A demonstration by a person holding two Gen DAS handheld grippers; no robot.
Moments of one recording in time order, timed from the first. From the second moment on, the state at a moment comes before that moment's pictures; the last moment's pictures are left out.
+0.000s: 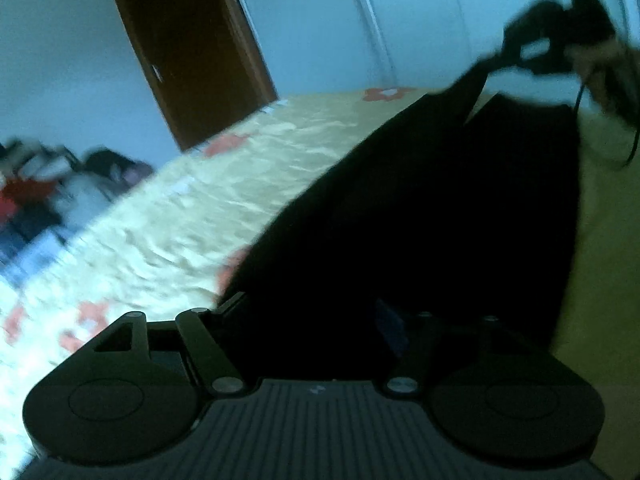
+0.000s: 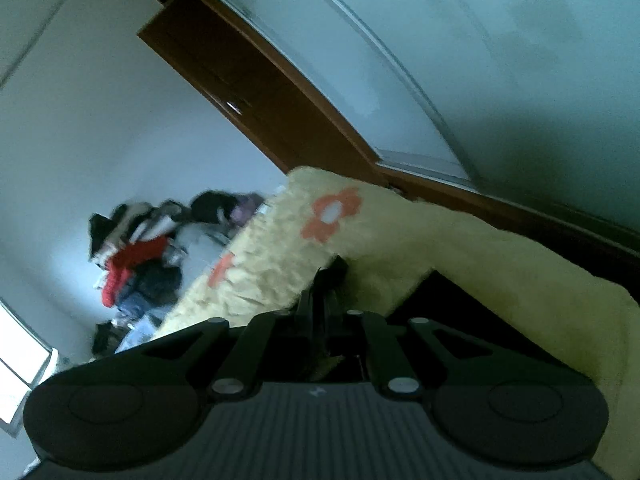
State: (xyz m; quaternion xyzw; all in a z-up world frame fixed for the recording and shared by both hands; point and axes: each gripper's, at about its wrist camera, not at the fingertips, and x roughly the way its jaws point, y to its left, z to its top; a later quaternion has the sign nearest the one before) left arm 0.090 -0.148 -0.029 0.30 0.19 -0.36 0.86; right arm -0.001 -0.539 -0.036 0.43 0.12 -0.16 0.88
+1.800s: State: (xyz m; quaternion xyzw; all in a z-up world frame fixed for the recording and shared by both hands) left arm 0.052 -0.142 -0.034 0.21 0.28 -0.45 0.82; right arm -0.120 -0.536 -0.072 0.43 0.14 -0.26 0.85
